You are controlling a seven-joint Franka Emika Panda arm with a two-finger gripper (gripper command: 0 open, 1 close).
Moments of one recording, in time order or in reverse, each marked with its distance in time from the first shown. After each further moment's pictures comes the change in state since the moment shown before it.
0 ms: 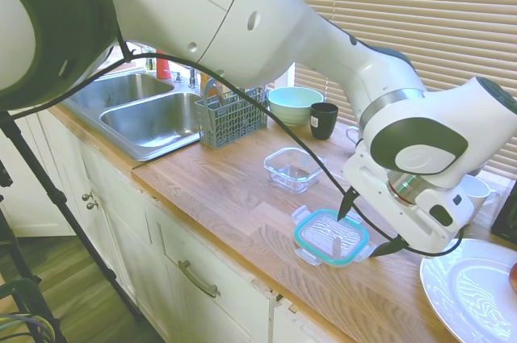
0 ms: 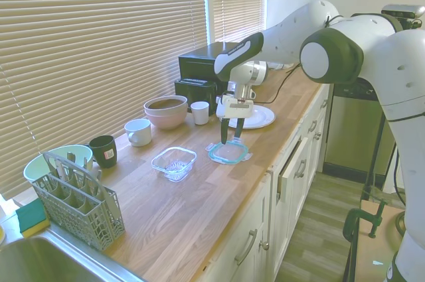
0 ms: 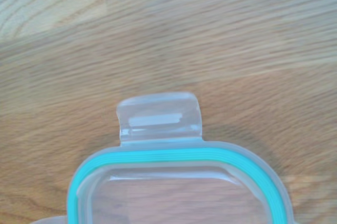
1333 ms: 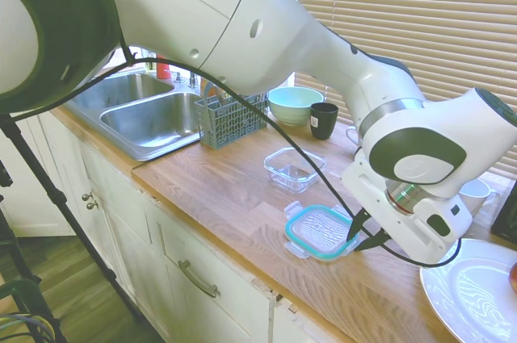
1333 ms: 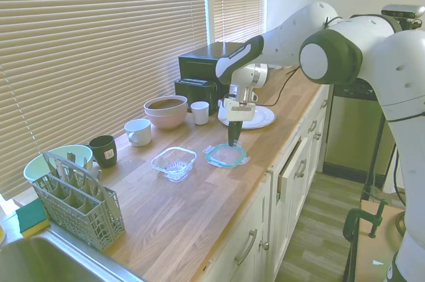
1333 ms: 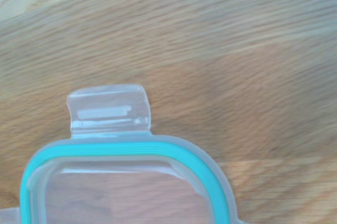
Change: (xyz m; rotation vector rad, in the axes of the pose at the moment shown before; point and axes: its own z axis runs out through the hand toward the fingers) arm 0.001 0.007 0.011 -0.013 -0.014 0.028
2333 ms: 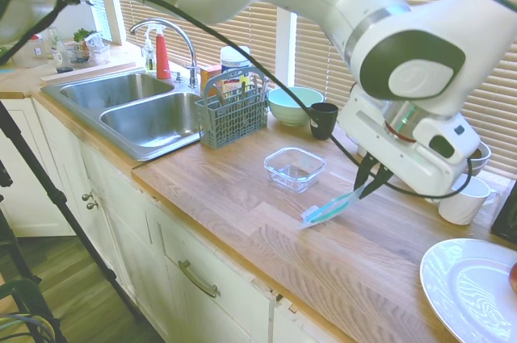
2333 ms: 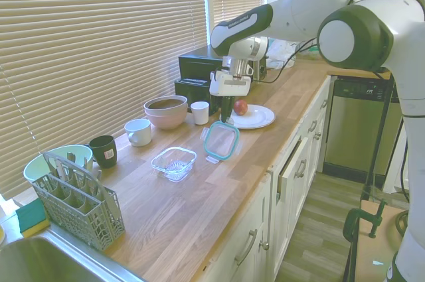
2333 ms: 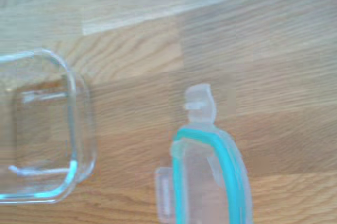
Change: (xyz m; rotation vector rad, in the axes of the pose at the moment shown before) arm -0.070 -0.063 -0.111 0.007 0.139 -0.033
